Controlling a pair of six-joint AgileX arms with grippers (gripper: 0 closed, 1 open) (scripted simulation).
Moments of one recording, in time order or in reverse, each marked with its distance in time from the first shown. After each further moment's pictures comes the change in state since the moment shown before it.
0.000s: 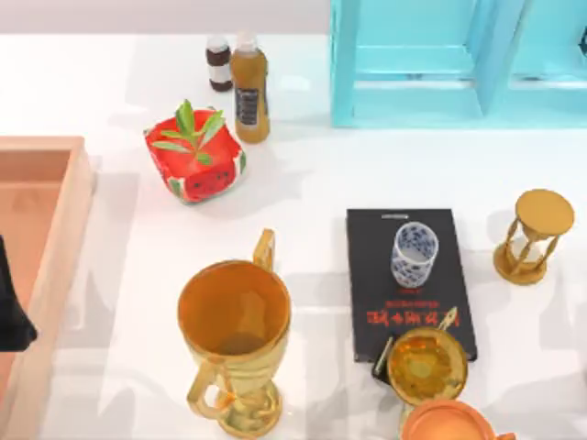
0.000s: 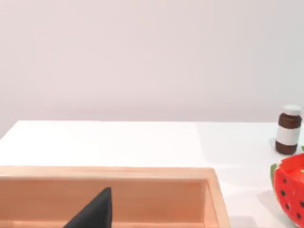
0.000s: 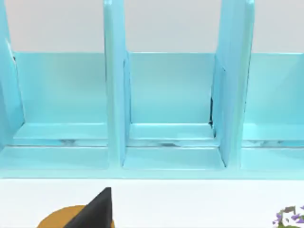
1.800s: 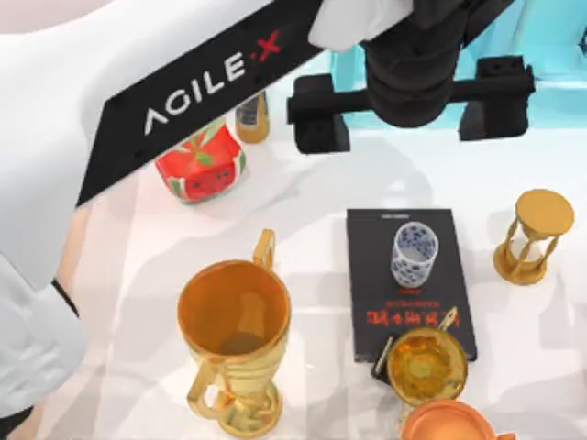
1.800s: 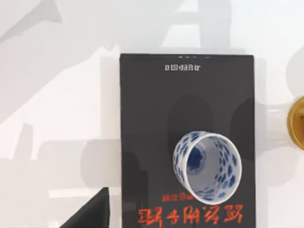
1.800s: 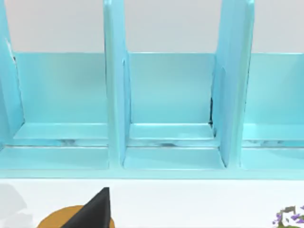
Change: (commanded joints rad) left arm -0.910 2.161 2.253 -1.301 -0.211 -0.849; right arm 0.000 0.000 0.000 0.000 0.000 0.000
